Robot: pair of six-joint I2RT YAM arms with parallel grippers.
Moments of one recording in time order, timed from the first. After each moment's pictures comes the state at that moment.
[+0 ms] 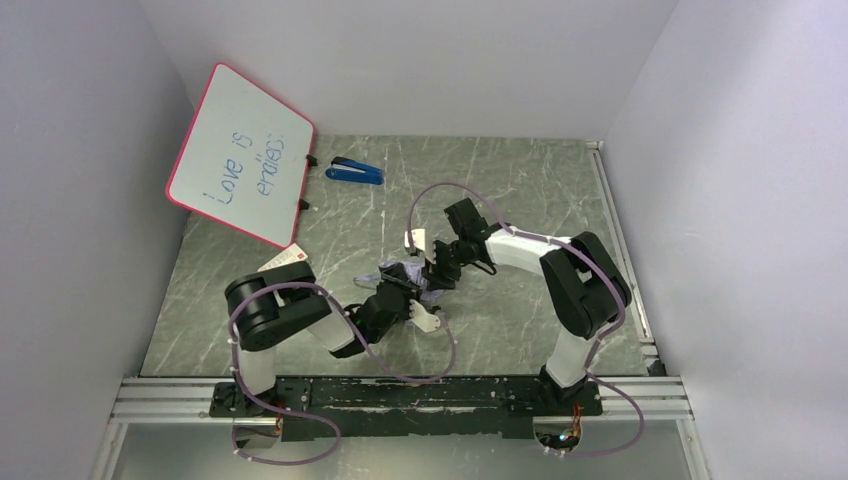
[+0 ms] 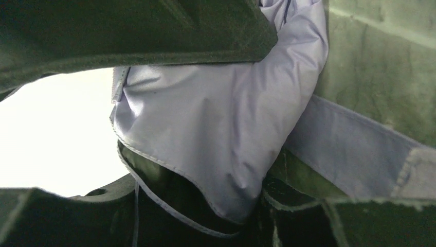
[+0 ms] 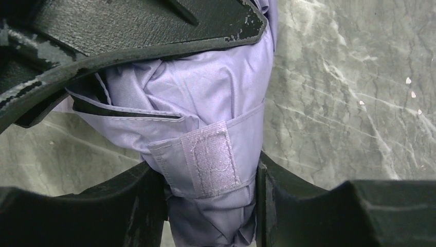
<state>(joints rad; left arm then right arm) -1.09 1.89 0.48 0.99 -0.48 1.15 0.54 1.78 1.00 -0.30 -0.62 -0.89</state>
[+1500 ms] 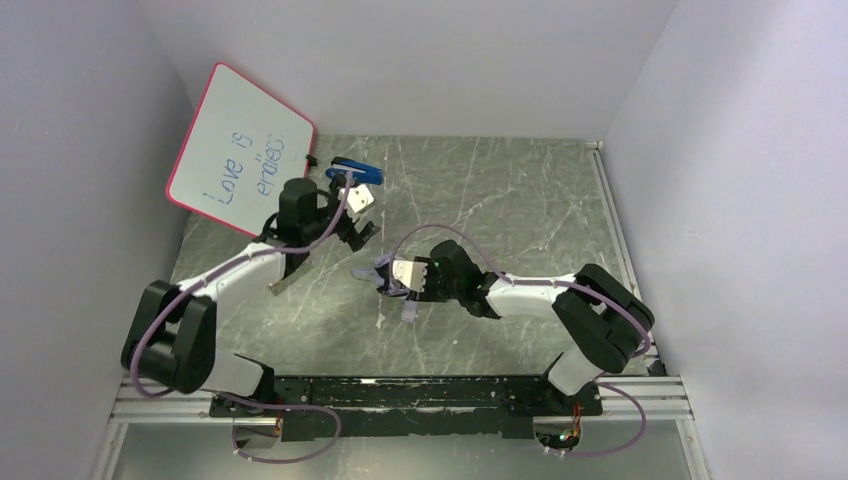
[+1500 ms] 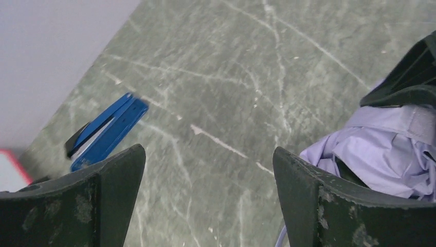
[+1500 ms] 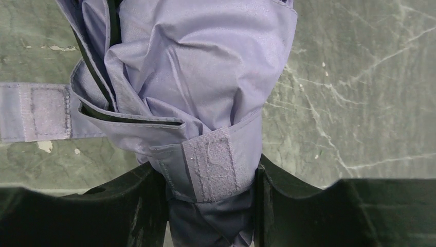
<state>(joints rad) -0.39 1.37 0.73 0.31 0.41 0.47 0.80 1.58 0.65 0.19 -0.08 -0.78</state>
